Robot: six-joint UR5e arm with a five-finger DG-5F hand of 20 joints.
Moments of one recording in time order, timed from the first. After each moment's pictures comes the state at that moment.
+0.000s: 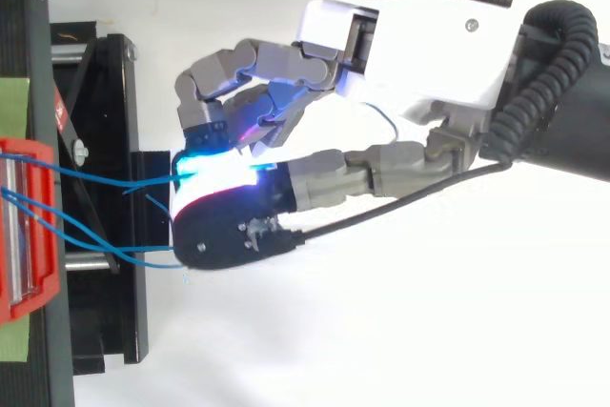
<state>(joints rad) 0.14 -2.21 -1.16 -2.97 -1.19 -0.21</state>
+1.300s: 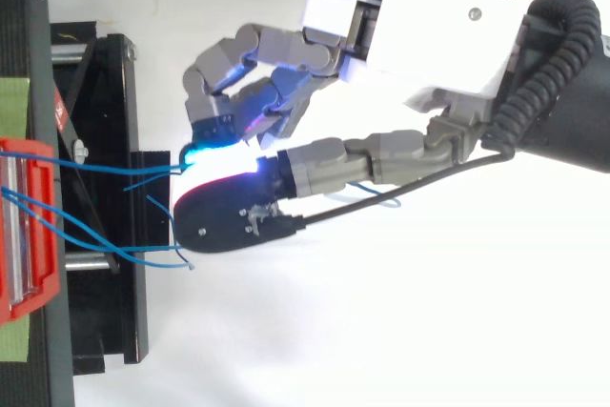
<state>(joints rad) 0.14 -2.21 -1.16 -2.97 -1.15 -0.25</state>
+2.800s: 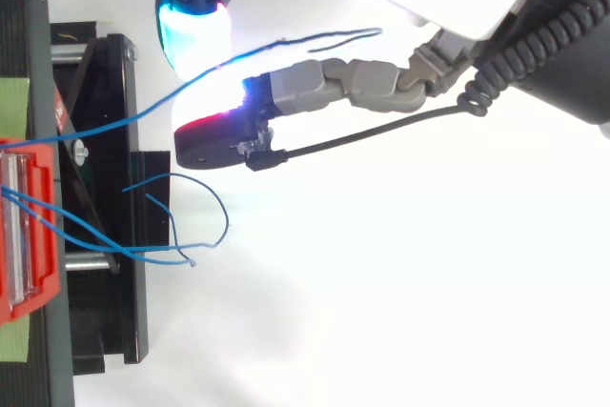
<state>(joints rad) 0.12 -2.21 -1.16 -2.82 -1.02 -0.74</state>
